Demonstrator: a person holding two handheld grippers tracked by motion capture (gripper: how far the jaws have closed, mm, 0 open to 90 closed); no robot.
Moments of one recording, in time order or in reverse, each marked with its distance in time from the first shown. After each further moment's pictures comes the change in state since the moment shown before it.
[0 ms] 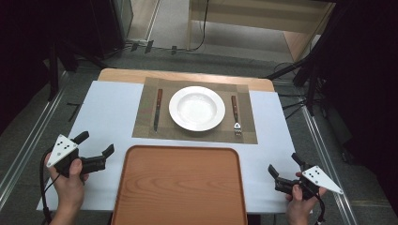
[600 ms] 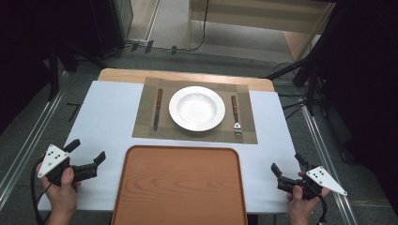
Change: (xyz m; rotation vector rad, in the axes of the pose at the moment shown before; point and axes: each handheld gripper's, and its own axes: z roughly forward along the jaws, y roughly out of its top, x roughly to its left) left arm 0.017 -0.030 -0.019 0.001 0.035 -0.010; right arm -0.004 0.001 -0.004 -0.032 -0.024 0.033
